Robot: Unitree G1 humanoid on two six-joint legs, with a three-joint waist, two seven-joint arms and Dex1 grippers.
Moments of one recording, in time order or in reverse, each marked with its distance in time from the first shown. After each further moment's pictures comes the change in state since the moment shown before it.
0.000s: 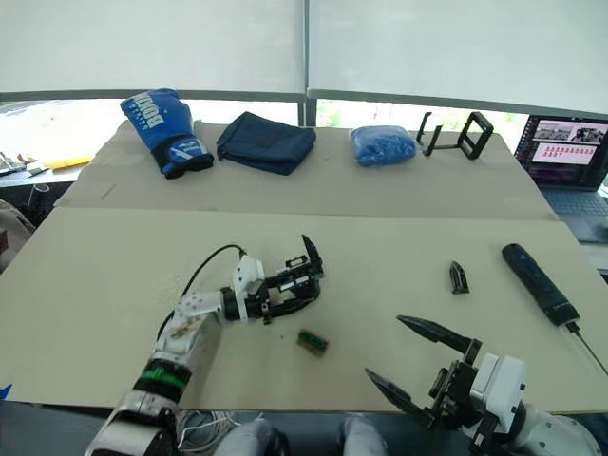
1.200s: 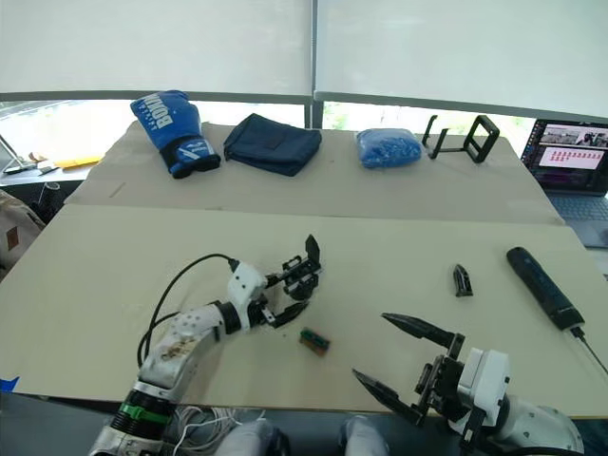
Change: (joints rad) left arm 0.081 0.129 -0.078 -0.195 -0.012 0.193 0.188; right arm -0.071 -0.004 0.071 -0.013 -0.006 0.016 -0.035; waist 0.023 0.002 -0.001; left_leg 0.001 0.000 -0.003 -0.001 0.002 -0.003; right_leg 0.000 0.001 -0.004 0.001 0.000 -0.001
